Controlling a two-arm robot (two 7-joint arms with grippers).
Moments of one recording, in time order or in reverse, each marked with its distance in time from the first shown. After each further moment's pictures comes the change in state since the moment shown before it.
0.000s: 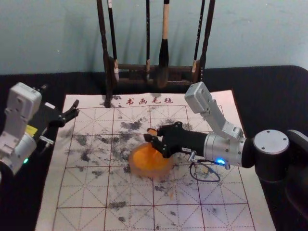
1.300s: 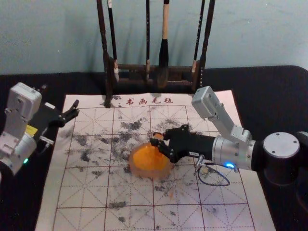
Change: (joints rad) left arm 0.000 0.000 0.000 0.000 0.000 0.000 0.000; right arm -0.031 0.051 0.008 -0.057 -0.011 -0.003 0.018
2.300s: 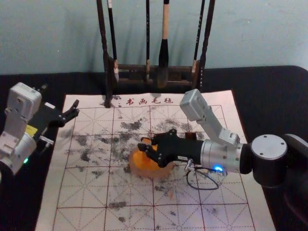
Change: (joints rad) left arm 0.000 0.000 0.000 0.000 0.000 0.000 0.000; right arm 0.009 -0.035 -0.033 0.011 0.018 0.013 0.010
